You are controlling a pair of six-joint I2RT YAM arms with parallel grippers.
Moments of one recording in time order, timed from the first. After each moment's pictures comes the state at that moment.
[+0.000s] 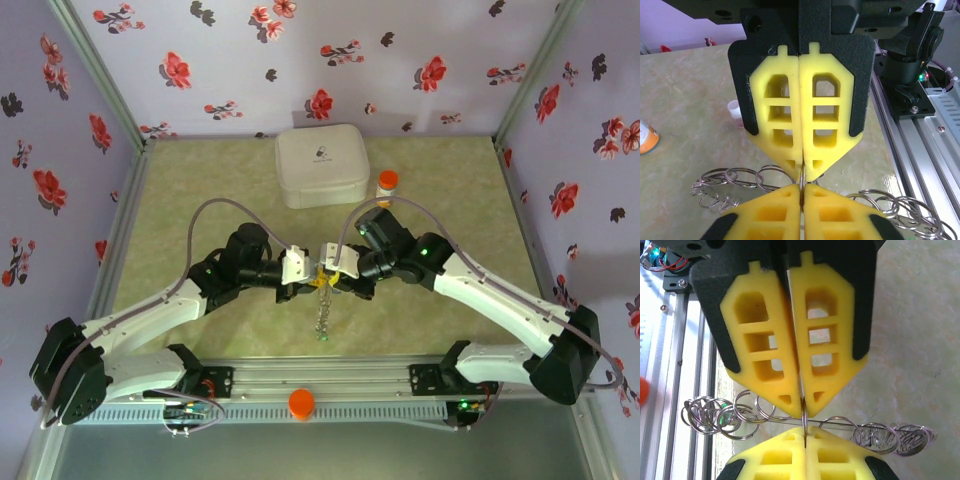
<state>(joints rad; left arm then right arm) -0.82 1.13 0.70 -0.06 0.65 0.48 0.86 1.21 1.05 -0.75 -0.42 -0.56</state>
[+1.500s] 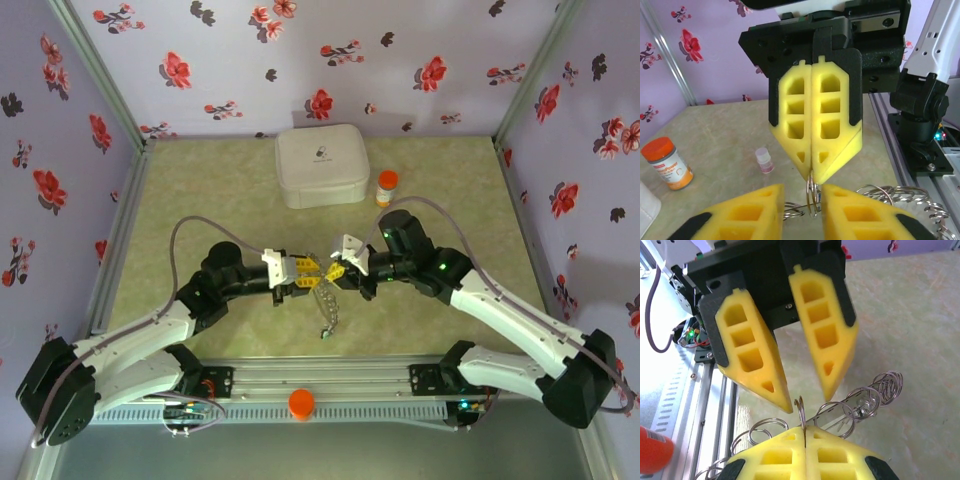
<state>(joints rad) -0.79 0.99 0.47 0.39 0.64 0.27 0.77 1.06 0.88 -0.46 -0.63 -0.40</state>
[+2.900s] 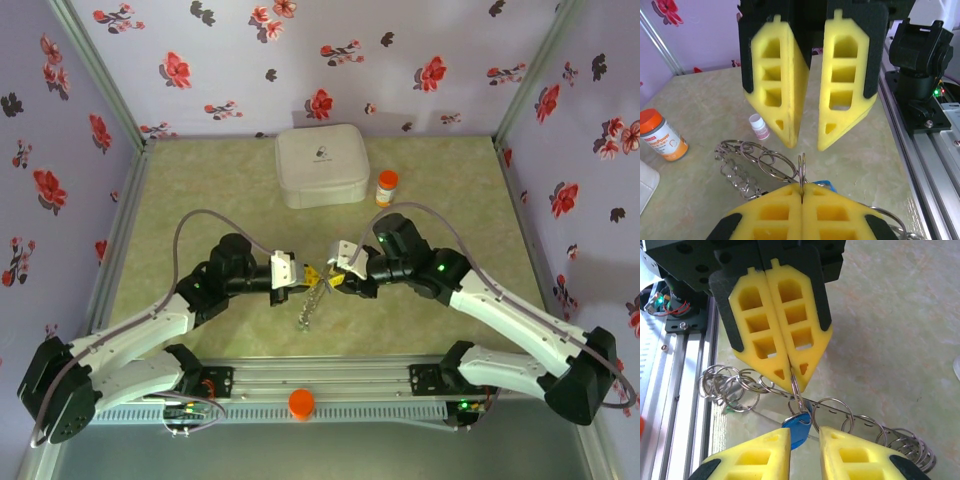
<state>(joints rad) -0.79 1.00 0.57 0.11 0.63 0.42 0.82 1.06 0.90 -0.53 -0.48 -0.46</state>
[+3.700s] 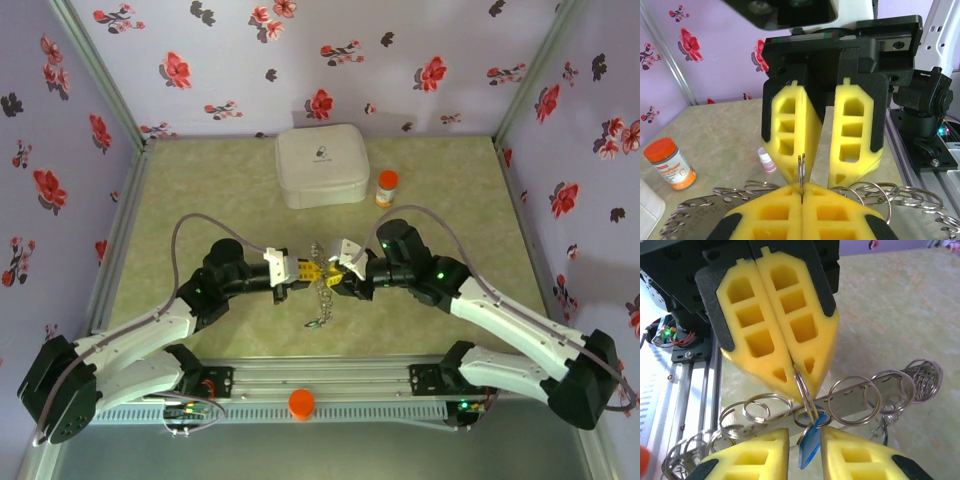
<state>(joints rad) -0.79 1.00 0.49 0.38 0.65 0.29 0.82 1.01 0.80 -0.36 -0.51 -0.35</state>
